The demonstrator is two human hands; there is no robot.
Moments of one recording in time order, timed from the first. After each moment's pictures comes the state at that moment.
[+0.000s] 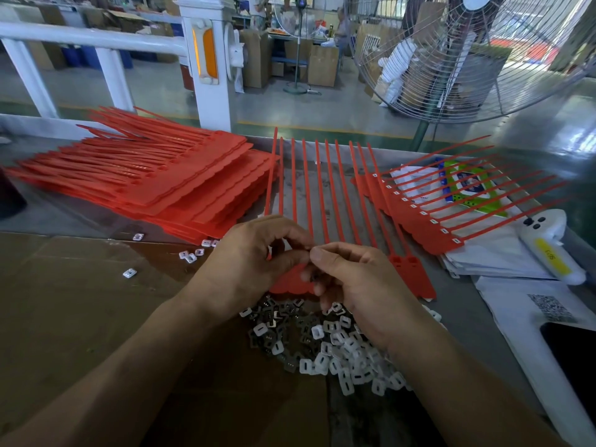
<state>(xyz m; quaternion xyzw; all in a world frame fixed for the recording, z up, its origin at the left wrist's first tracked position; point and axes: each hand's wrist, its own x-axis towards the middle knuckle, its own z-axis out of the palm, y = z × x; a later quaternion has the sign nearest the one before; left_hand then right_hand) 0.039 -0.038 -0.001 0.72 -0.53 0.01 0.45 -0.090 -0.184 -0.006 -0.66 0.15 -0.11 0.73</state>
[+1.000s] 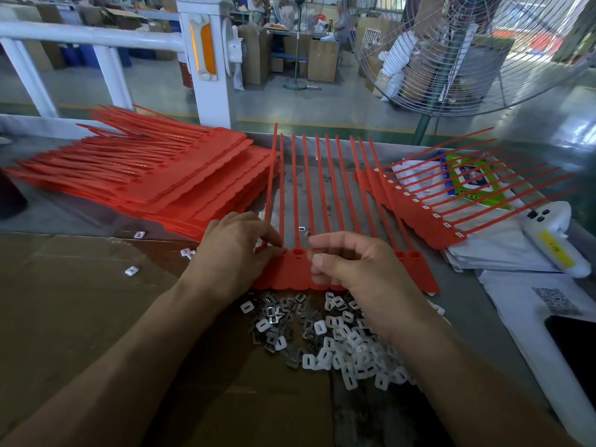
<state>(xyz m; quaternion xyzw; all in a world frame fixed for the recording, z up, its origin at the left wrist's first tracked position) 0.059 -0.036 -0.011 0.86 -0.42 0.06 0.30 -0.090 -0.188 -0.011 -0.72 0.19 -0.16 0.65</state>
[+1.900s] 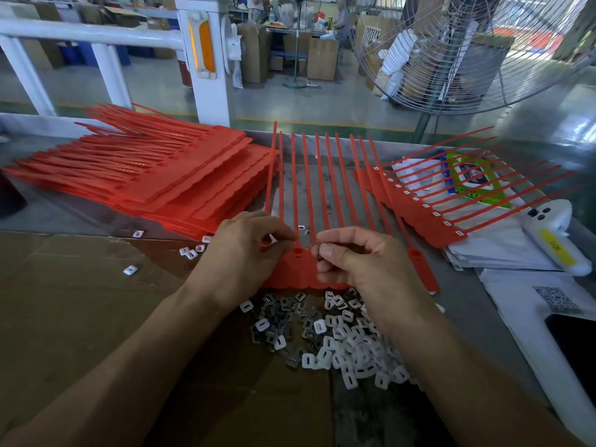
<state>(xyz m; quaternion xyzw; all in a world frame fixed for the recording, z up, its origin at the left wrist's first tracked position) 0.048 -0.040 -0.011 0.80 -0.46 0.08 0.38 -0.089 -0.189 -0.009 -0.66 0.20 -0.20 0.70</state>
